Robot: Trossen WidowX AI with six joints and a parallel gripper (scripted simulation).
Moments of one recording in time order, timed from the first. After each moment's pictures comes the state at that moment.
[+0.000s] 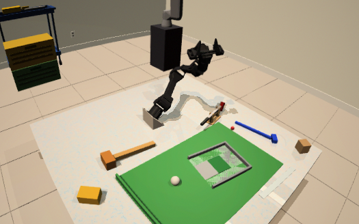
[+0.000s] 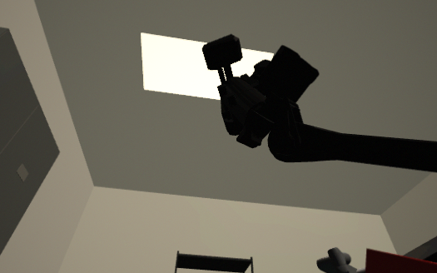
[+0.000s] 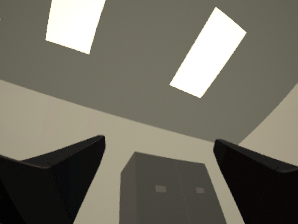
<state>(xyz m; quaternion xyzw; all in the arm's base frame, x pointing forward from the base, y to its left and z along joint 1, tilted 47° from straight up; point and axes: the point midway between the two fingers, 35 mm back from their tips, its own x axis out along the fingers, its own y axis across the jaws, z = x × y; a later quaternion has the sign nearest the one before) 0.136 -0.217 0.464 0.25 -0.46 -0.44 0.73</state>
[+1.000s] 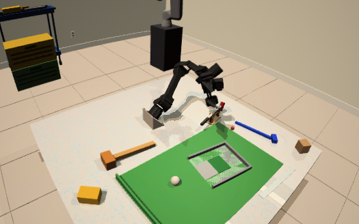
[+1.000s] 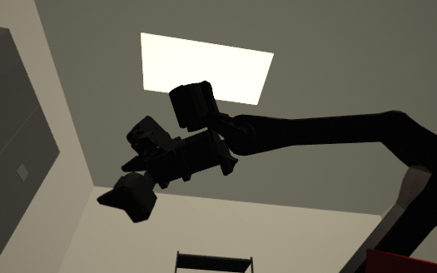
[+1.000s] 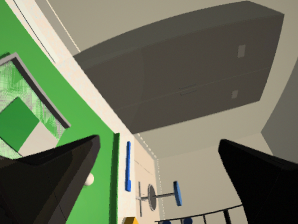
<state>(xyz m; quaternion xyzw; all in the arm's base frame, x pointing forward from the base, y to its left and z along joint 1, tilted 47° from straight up) 0.302 -0.162 0.278 -0.17 0.24 -0.18 0.94</state>
